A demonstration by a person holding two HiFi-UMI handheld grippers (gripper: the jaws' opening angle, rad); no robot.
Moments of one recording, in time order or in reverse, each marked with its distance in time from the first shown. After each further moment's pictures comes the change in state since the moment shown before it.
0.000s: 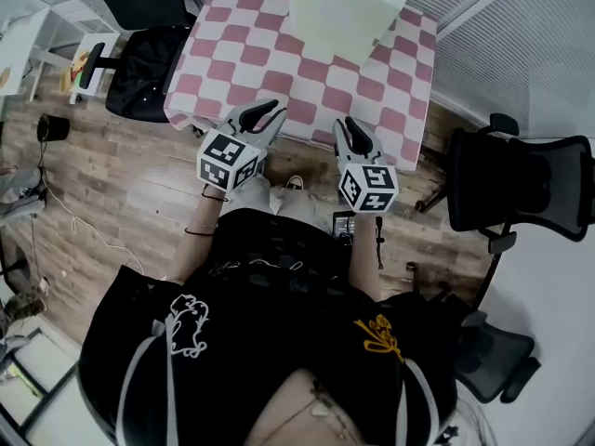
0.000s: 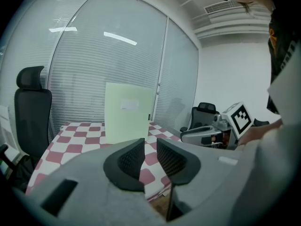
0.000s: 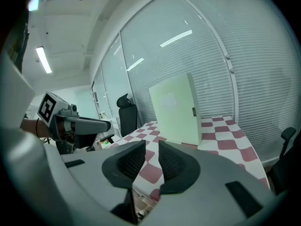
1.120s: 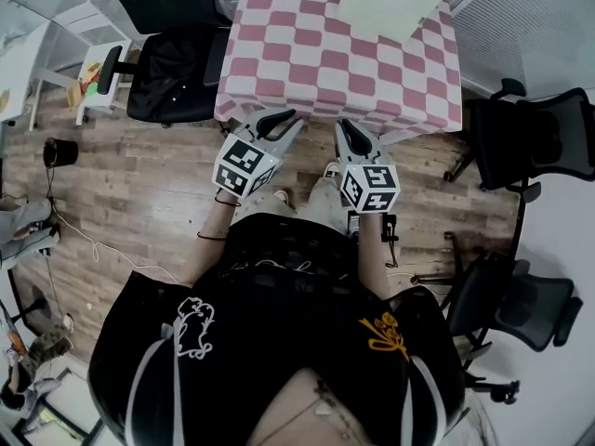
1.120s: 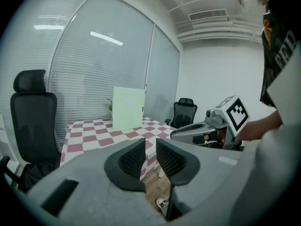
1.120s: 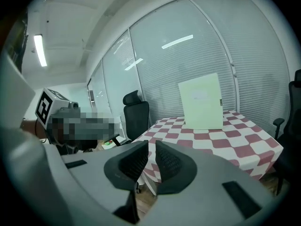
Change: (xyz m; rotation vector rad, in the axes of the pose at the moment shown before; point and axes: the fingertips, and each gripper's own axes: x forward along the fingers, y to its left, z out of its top) left arm -0.184 0.050 -0.066 0.107 0.026 -0.197; right arm 0.010 0.230 -0.051 0.010 -0.017 -0.103
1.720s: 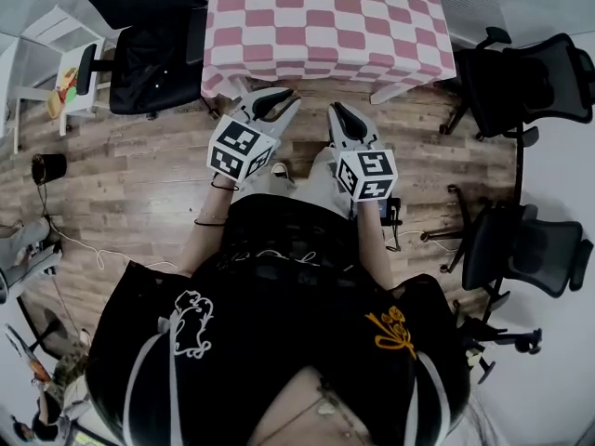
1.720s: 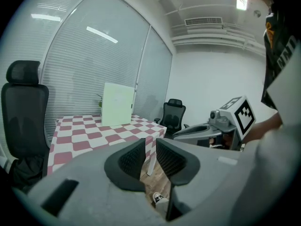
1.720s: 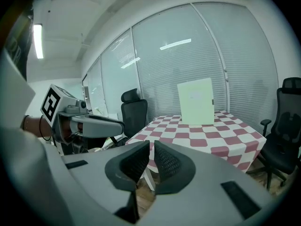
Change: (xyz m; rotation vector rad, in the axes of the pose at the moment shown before) left arm -0.027 -0.033 -0.031 -0.008 -0.009 -0.129; right arm -0.044 0.048 -0.035 -0.018 0.003 -0.096
